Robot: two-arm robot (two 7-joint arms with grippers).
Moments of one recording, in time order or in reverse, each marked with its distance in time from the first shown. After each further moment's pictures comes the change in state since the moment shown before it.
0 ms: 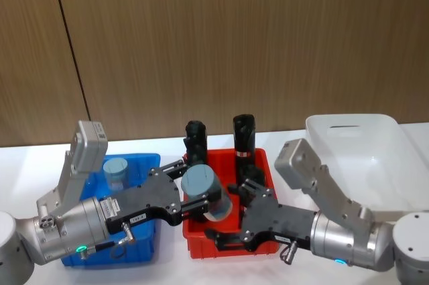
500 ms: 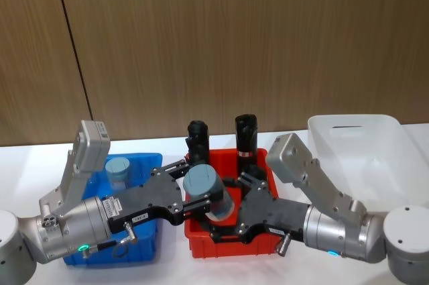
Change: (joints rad) left arm 0.000 0.000 0.000 0.000 0.000 0.000 0.000; right arm 0.041 -0.026 -0.015 0.041 -0.032 -0.008 -0.006
